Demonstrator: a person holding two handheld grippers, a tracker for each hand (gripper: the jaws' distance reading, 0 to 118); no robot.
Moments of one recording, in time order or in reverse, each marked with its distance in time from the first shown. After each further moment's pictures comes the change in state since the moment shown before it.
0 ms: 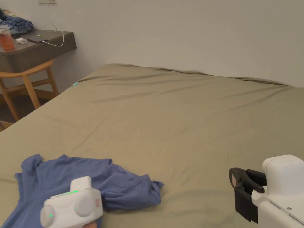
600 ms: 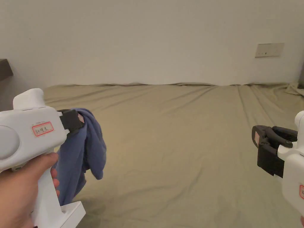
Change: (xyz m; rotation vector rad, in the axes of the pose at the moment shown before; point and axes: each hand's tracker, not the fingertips) left arm 0.202 0.054 0.290 0.458 -0.481 -0.203; right arm 0.123 0.020 0.179 0.217 -0.364 -0.088
